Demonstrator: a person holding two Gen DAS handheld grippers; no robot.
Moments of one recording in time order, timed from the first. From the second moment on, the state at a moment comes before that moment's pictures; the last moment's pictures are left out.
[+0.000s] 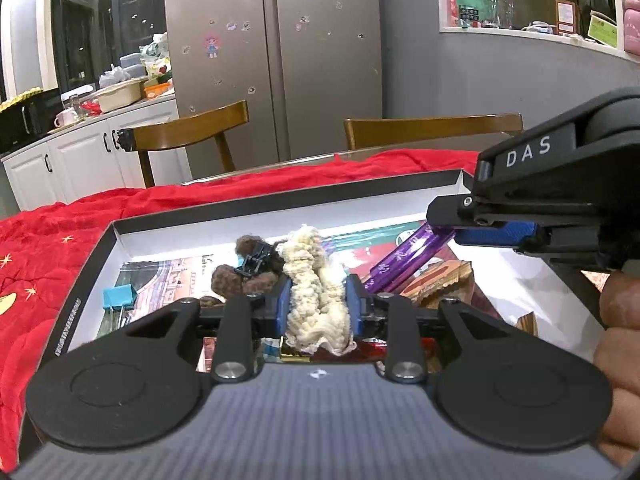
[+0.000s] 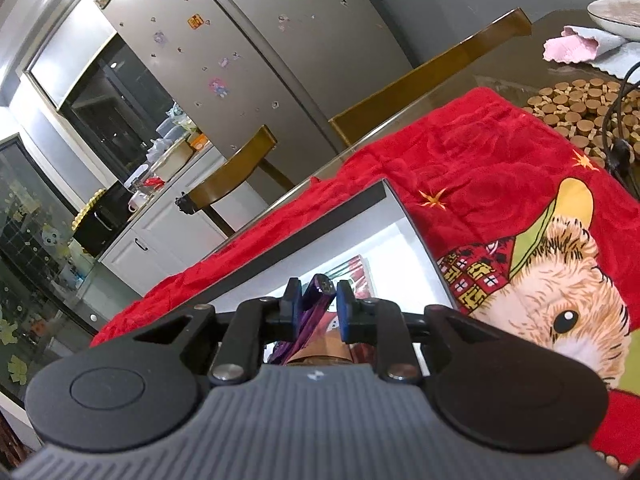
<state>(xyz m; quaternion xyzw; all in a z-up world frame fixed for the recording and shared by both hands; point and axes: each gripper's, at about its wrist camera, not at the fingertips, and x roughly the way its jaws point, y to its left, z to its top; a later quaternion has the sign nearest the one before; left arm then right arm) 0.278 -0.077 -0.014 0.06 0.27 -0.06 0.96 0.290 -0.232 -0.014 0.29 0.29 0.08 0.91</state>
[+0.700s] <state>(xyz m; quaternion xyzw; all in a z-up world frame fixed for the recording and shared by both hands) 0.270 -0.070 0.011 0.07 0.28 -0.06 0.96 0.278 -0.247 0.015 0.35 0.23 0.14 0.90</state>
